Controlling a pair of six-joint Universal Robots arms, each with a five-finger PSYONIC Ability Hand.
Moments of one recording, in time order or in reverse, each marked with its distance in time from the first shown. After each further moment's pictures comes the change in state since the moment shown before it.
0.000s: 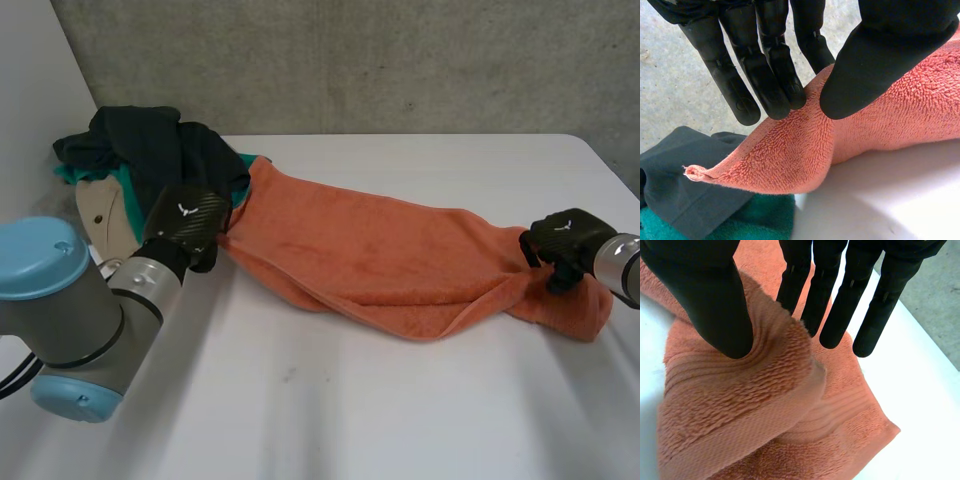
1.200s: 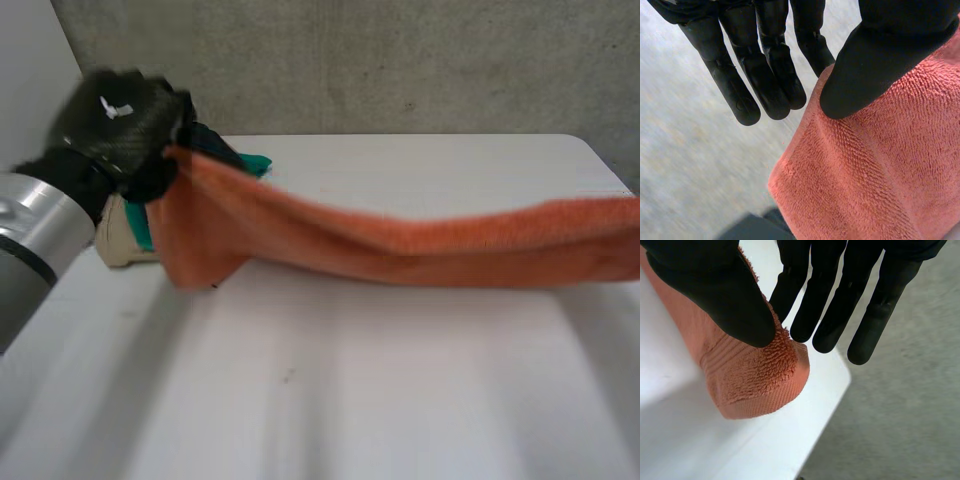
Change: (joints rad) left arm 0.055 0.402 0.085 -0.373 0.119 -0.002; right arm -0.200 -0.540 0.008 0.385 -0.048 -0.160; left_hand 0.000 0.000 0.000 0.000 0.000; right_hand 0.236 0.292 0.300 0.307 0.296
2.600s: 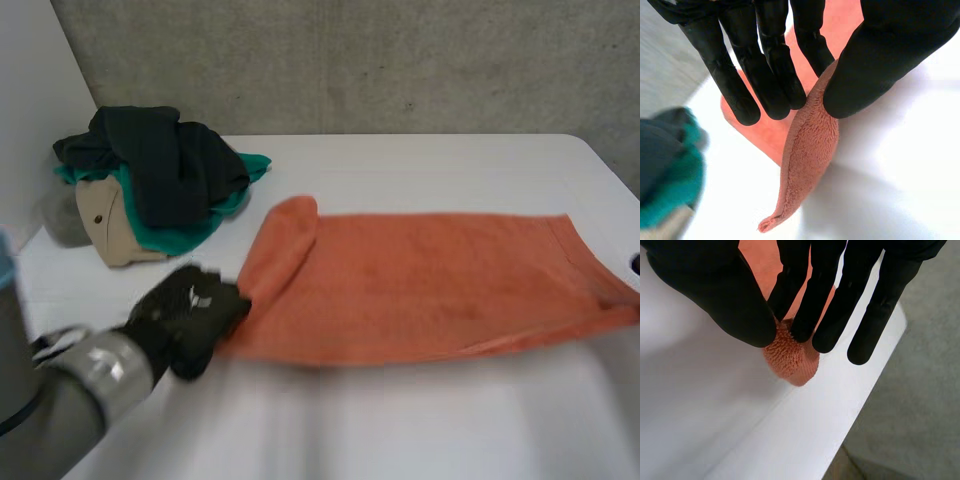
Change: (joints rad) left arm -0.121 -0.047 -0.211 -0.302 -0.035 0.251; right arm -0.063 0.083 0.332 -0.228 0.100 -0.153; left_hand 0.000 0.000 0.001 0.000 0.000; right_hand 0.000 0.000 0.003 0.002 0.005
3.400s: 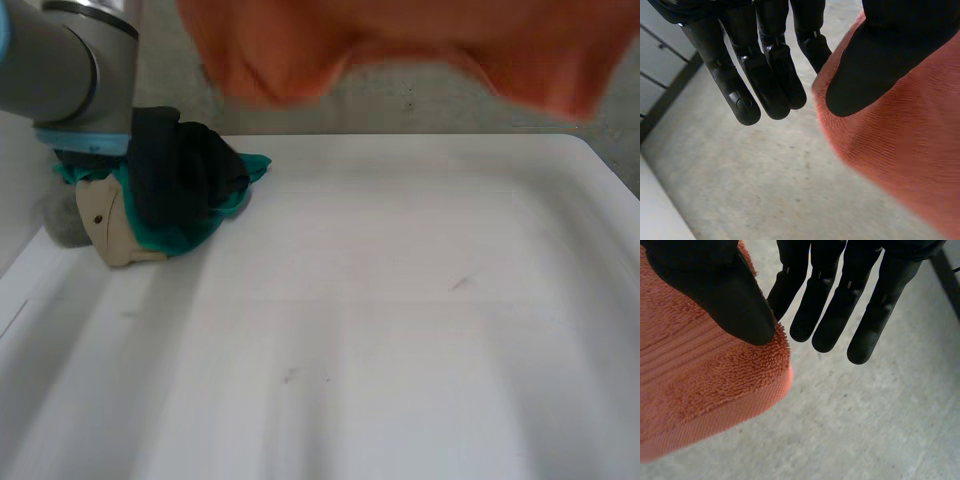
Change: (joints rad) left arm 0.052 -0.503 1.042 0.866 -0.066 0.075; right arm 0.256 0.208 -0.603 -0.940 0.204 0.640; left_hand 0.000 0.000 0.000 0.000 0.000; right_hand 0.000 0.000 0.001 0.001 0.000
